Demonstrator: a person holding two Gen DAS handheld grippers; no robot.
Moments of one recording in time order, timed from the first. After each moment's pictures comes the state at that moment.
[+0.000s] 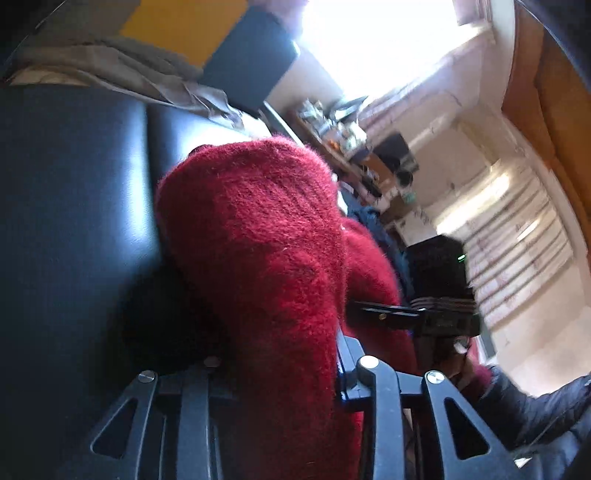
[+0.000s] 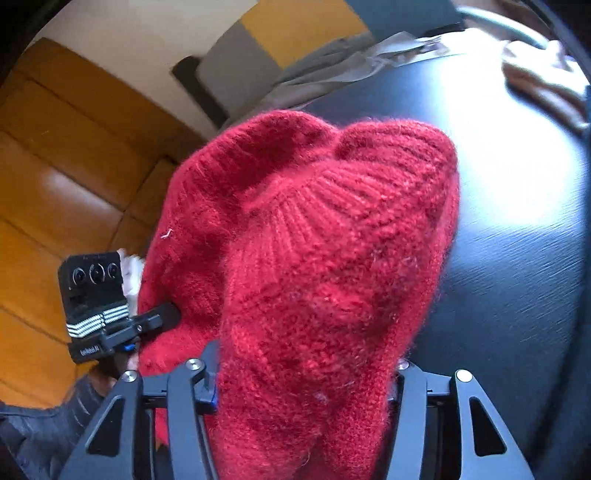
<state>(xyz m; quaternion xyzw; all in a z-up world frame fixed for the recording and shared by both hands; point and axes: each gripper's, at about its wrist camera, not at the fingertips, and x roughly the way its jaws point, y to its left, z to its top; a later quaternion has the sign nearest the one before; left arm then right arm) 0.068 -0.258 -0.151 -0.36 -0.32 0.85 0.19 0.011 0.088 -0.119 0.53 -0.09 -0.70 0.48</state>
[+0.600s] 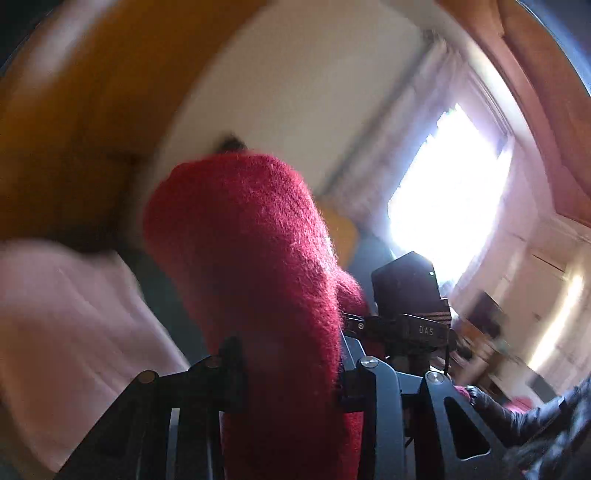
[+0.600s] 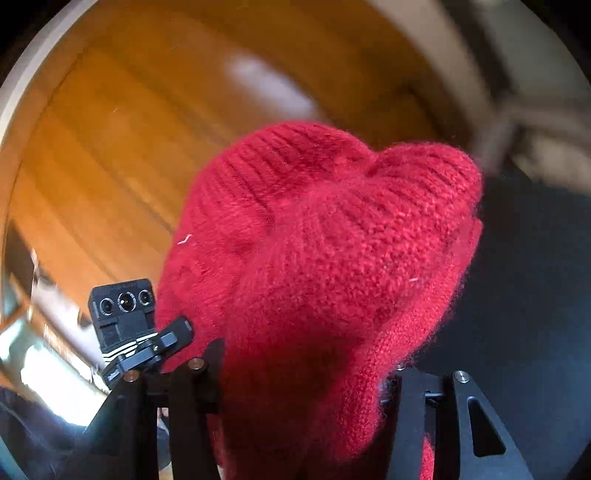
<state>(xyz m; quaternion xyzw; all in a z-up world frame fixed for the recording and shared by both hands) 0.368 -0.462 0.027 -0.08 -0.27 0.95 -0.15 0.180 -0.296 0.045 0.40 0.00 -0.45 0.80</state>
